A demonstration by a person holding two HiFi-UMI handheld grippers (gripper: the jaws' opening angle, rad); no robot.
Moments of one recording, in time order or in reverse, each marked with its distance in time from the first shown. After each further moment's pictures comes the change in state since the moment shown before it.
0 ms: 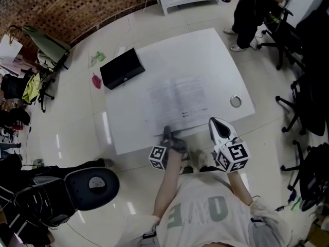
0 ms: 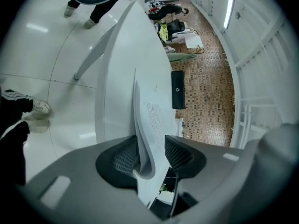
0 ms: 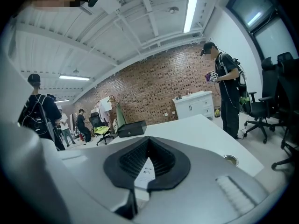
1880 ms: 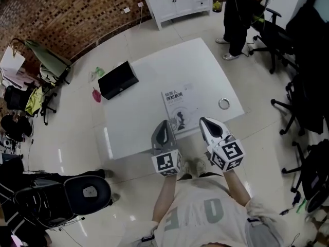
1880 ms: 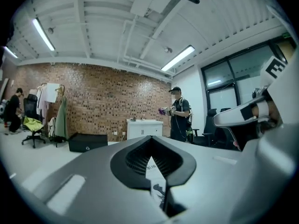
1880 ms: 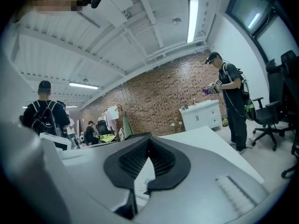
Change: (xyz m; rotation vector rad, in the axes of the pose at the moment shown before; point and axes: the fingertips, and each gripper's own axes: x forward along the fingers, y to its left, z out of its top) left arm -0.064 -0.187 -0.107 1.686 -0.068 -0.467; right arm -0.030 0.001 0.036 -0.023 -0.126 0.085
